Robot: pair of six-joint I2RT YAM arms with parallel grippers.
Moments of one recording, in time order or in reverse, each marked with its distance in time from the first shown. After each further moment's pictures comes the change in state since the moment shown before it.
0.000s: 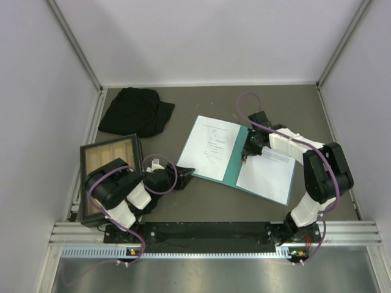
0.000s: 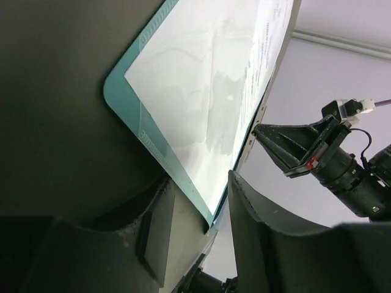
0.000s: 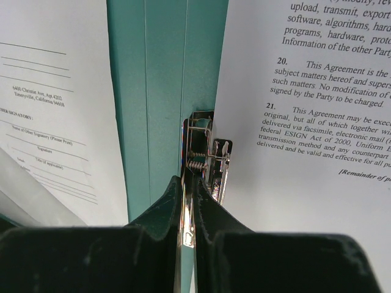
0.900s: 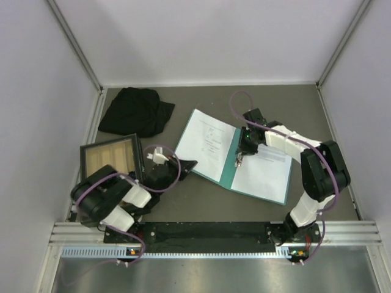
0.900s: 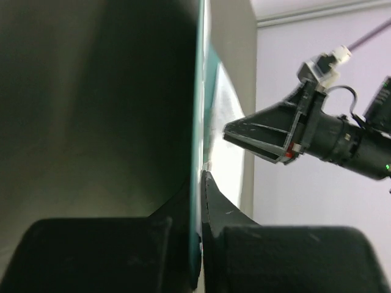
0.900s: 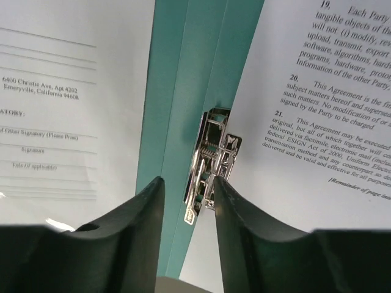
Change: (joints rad) left arm -0.038 -0.068 0.060 0.040 -0.071 0.254; right arm 0.041 0.026 0.055 -0.040 -0.030 -0.055
